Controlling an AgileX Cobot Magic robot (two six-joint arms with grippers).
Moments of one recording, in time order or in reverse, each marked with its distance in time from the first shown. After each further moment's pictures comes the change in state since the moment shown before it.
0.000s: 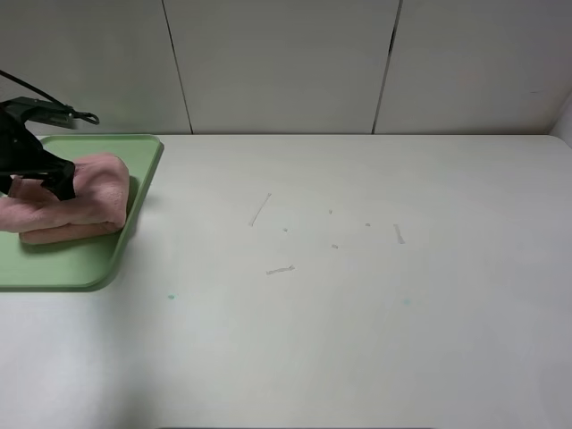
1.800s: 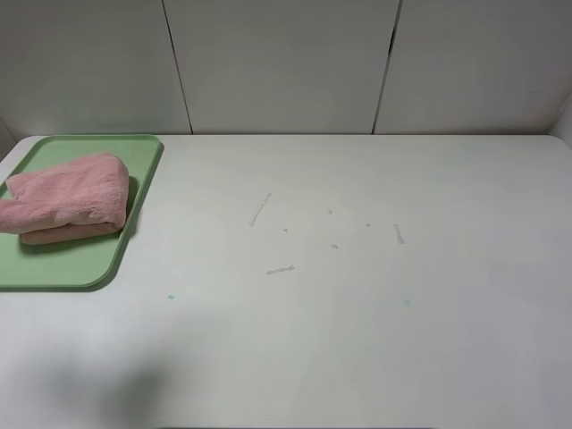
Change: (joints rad) left arm 0.000 -1.000 0.279 -0.082 0.509 -0.081; right arm 0.000 0.000 0.000 0.001 0.000 0.000
